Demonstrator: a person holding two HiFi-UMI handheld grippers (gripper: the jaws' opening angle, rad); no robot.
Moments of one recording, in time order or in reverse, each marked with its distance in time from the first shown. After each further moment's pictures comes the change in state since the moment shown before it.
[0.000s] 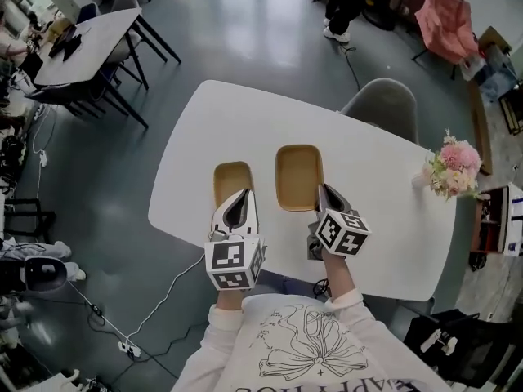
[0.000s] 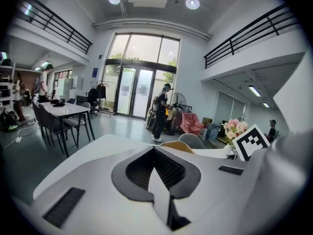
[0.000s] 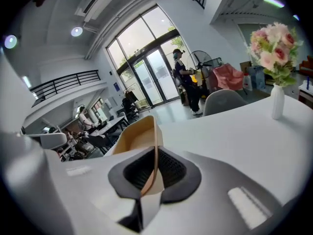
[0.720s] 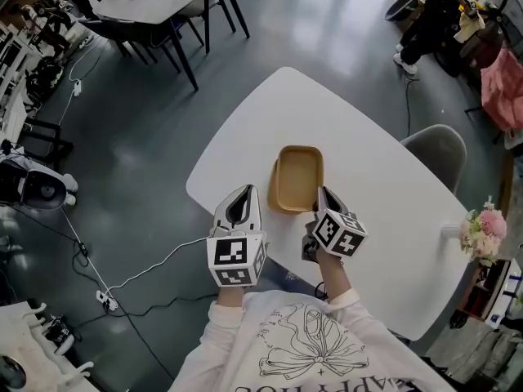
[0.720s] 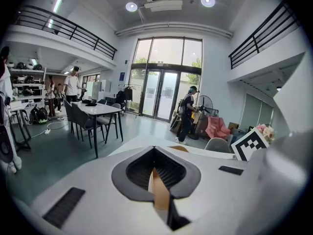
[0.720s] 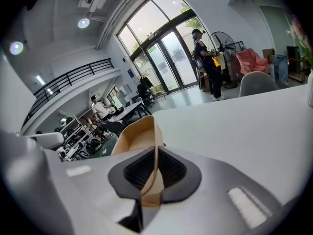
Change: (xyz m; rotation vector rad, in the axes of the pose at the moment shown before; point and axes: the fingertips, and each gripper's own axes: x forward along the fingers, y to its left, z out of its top) left arm -0.065 0.148 -0.010 -0.116 -0.029 0.276; right arm 0.072 0.149 -0.069 -0.056 0.176 0.169
